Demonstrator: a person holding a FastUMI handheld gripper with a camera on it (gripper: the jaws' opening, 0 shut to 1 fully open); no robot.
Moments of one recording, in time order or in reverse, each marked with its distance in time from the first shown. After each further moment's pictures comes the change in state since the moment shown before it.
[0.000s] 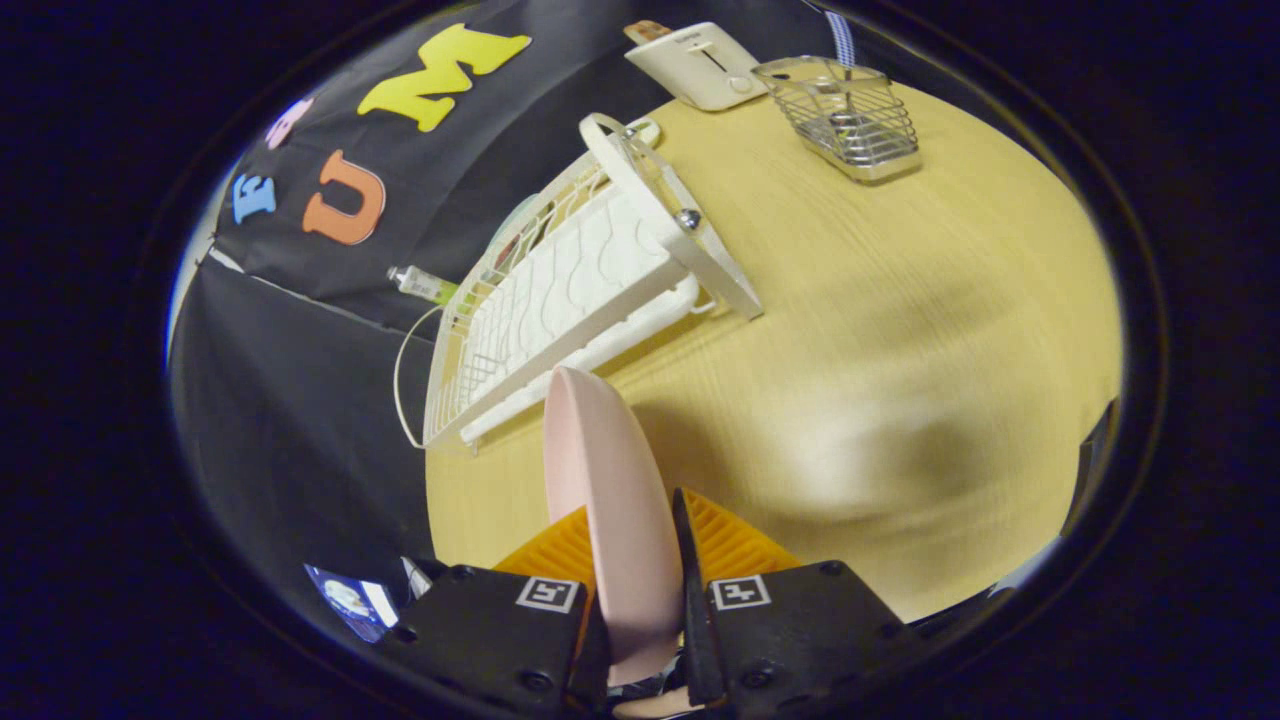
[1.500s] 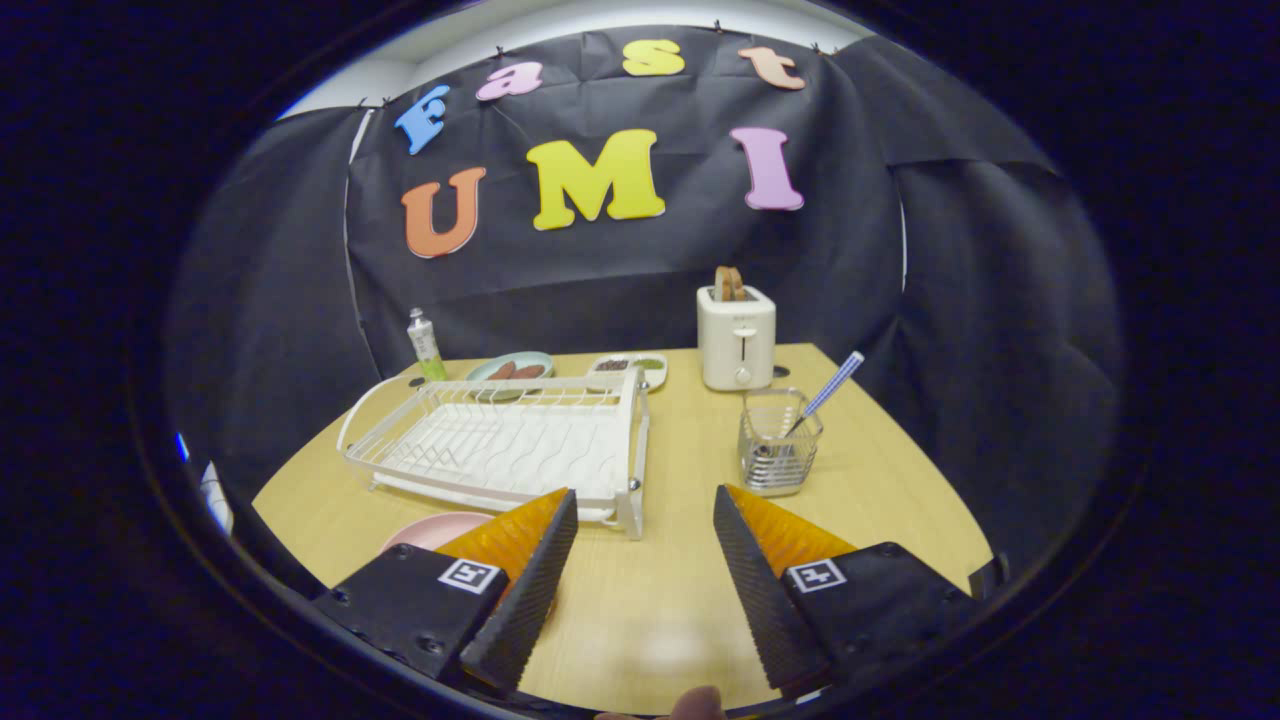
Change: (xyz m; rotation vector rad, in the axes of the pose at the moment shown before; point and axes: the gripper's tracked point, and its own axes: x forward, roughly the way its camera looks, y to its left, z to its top) arm -0.141 -0.001 0.081 -0.611 -0.767 -0.365
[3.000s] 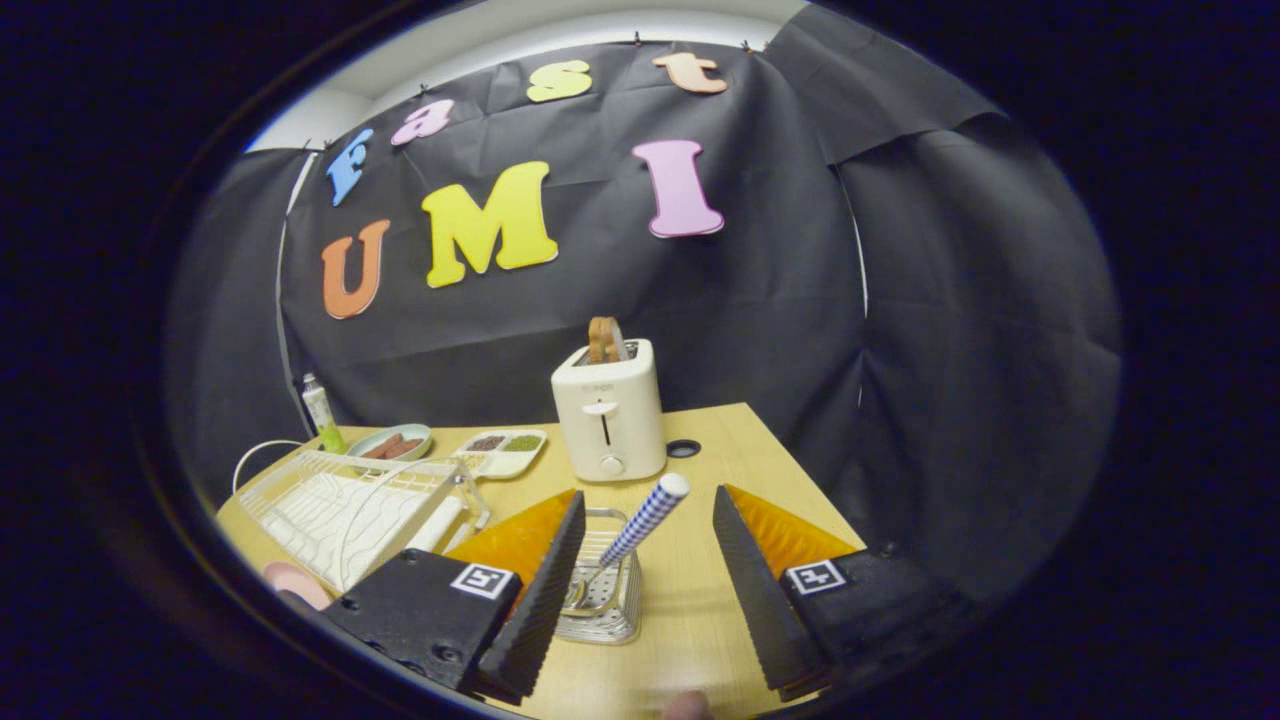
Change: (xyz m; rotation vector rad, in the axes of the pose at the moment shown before) arm 0.172 -0.179 0.061 0.142 -0.092 -0.003
